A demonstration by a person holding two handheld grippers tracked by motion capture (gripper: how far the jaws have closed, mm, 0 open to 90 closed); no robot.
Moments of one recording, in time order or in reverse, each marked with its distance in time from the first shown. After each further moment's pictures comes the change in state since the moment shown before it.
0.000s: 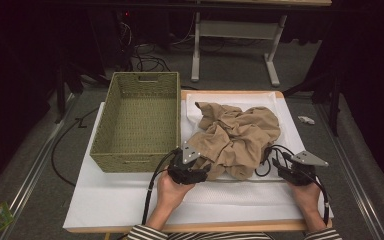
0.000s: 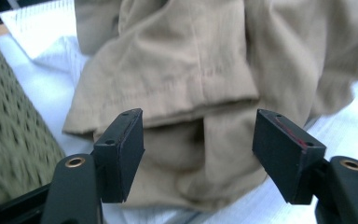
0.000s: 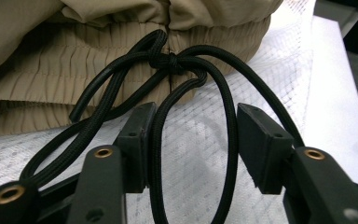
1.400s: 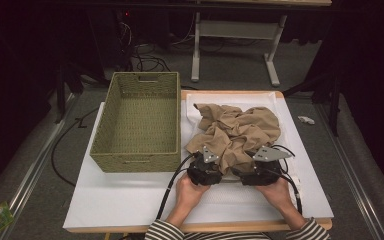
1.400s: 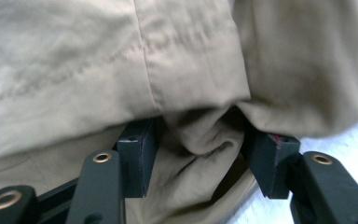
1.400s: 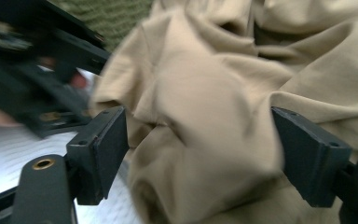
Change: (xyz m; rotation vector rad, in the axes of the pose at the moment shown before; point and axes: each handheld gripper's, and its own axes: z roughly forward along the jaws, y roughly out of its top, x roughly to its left) left arm -0.021 -0.008 0.066 0.113 -0.086 -0.022; right arm 0.099 0.066 0.010 0.015 0.358 -0.140
